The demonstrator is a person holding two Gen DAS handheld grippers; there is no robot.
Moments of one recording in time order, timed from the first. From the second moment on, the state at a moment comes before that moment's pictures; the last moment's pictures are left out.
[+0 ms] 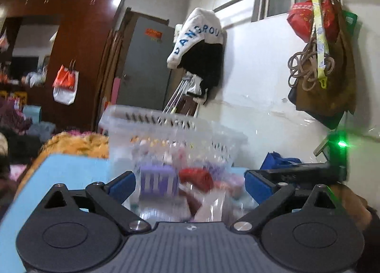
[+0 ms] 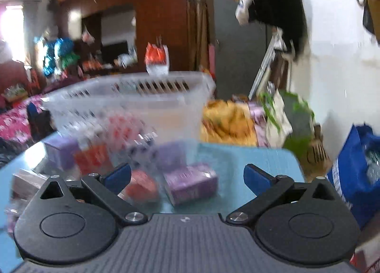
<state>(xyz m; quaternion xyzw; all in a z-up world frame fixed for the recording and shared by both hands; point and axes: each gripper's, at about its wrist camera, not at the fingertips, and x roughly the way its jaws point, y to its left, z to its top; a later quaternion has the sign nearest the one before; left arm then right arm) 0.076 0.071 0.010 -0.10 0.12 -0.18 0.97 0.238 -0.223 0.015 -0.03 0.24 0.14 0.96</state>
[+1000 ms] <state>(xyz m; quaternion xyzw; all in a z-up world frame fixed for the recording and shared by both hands) 0.098 0.047 -0.007 -0.09 0.16 -0.20 0.96 0.231 -0.234 -0.001 0.00 0.25 0.15 0.96</state>
